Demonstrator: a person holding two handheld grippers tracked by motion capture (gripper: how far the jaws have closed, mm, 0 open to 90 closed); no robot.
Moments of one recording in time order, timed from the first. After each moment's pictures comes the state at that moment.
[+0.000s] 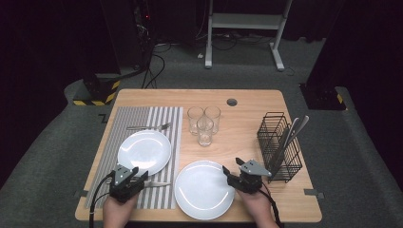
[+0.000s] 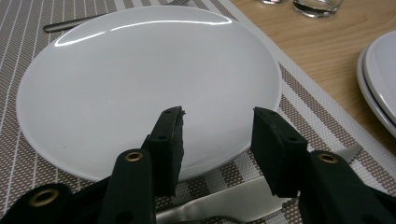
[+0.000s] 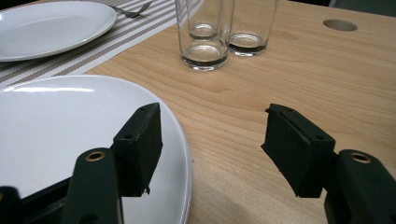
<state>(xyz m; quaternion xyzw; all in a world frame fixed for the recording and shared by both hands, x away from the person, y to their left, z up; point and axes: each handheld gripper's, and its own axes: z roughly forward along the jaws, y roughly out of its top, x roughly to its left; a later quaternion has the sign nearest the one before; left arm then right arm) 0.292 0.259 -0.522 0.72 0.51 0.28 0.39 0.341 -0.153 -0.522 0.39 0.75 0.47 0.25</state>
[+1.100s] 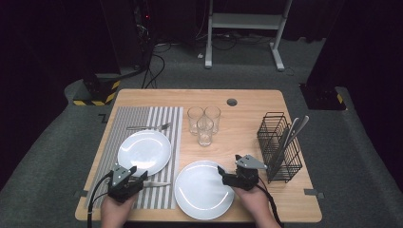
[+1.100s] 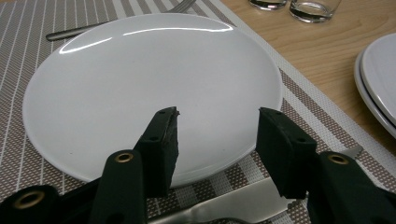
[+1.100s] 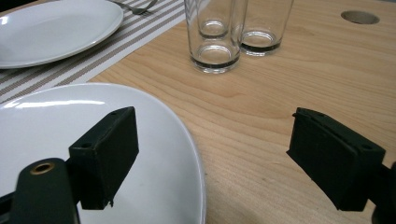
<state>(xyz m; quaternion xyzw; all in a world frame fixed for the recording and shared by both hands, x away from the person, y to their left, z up) 0.293 0.266 -0.522 0.72 0.50 0.28 0.40 0.351 -0.141 -0.511 0.40 0.77 0.46 0.22</state>
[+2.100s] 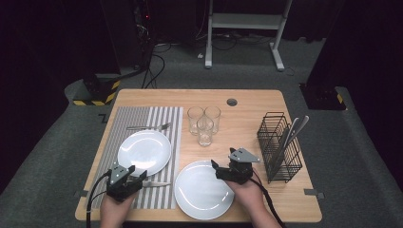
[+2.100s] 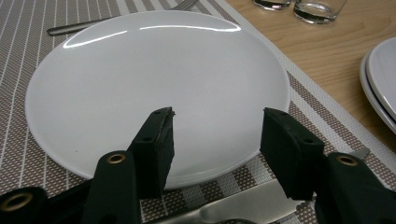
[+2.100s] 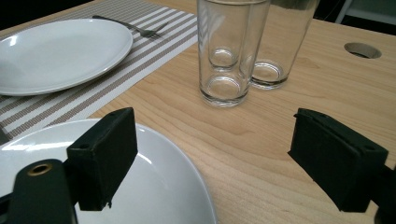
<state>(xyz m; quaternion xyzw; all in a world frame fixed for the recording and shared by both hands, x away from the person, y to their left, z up) 0.296 0.273 -0.523 0.71 0.51 0.26 0.41 0.361 -0.119 -0.489 0.38 0.77 0.46 0.23</state>
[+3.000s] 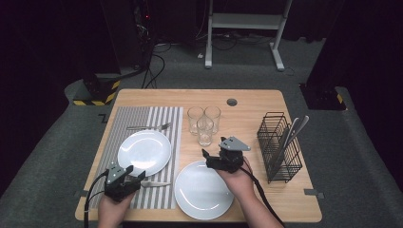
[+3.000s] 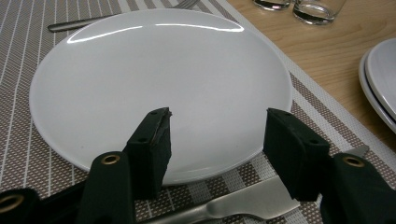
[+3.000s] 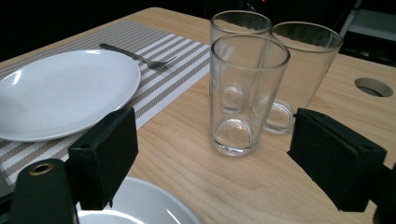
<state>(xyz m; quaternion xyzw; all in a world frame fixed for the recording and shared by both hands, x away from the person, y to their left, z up) 0.296 0.279 -0.523 0.71 0.50 0.26 0.42 0.384 -0.089 -0.464 0.37 0.76 0.48 0.24</state>
